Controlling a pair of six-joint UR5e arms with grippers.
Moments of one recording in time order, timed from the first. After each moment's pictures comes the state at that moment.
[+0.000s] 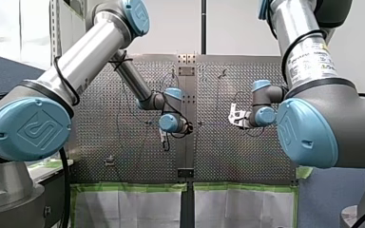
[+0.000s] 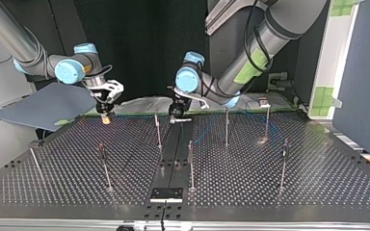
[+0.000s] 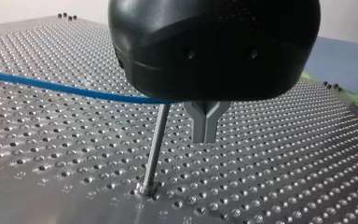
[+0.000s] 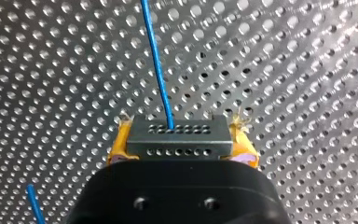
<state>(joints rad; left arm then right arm) -0.47 -2.28 -1.52 -2.61 -1.68 -1.78 1.83 -1.01 1.70 -0.54 1.36 1.71</state>
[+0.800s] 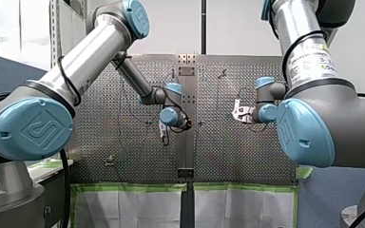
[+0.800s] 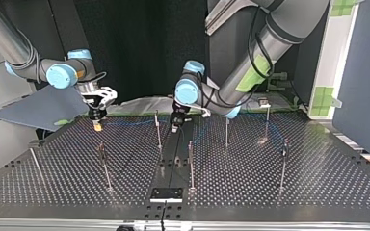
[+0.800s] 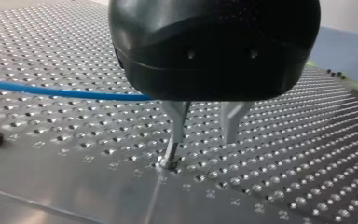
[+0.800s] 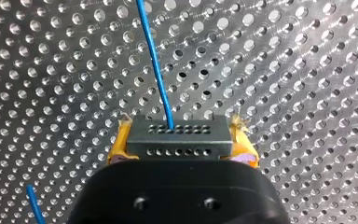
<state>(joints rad) -0.46 -2.29 -1.42 -2.74 -1.68 -1.78 1.80 -1.01 1.65 -0.55 1.35 1.71</state>
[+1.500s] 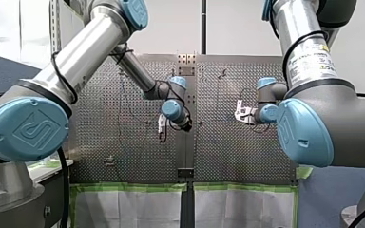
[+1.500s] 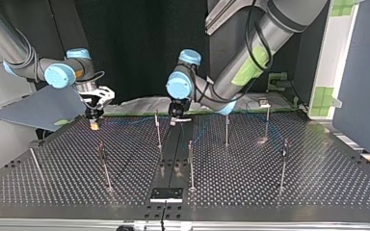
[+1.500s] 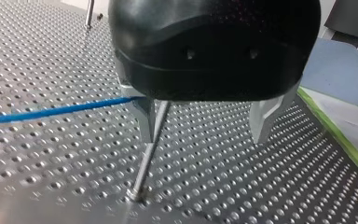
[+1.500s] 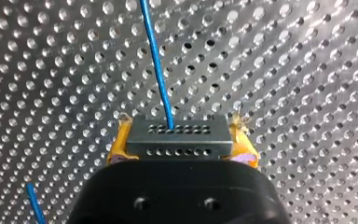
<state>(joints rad) -0.51 -2.22 -1.45 -2.90 -1.76 -1.68 1.78 -1.01 1.66 -0.54 1.38 1.71</state>
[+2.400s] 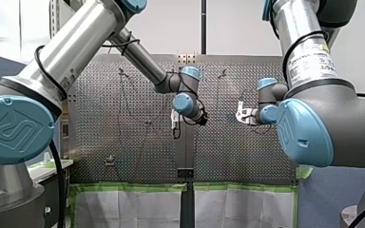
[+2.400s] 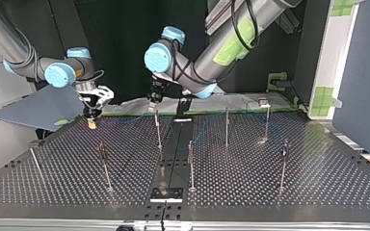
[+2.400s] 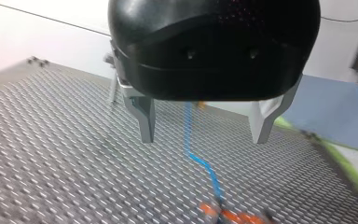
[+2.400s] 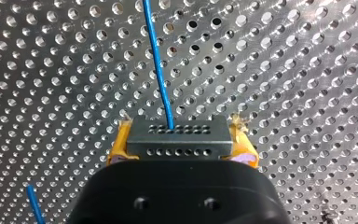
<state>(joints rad) -0.67 -2.16 -1.49 -2.83 -1.83 -1.75 1.78 -1.01 1.67 -0.54 1.42 1.69</state>
